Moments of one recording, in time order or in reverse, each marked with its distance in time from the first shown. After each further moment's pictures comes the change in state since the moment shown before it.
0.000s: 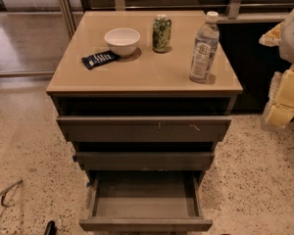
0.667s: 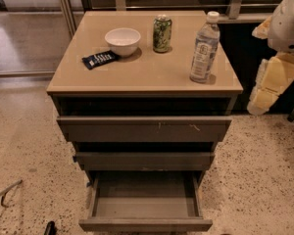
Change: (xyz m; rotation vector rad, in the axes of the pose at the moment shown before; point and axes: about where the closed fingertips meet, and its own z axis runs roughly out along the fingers) arm -0.009 -0.033 0.015 0.010 -0.034 0.031
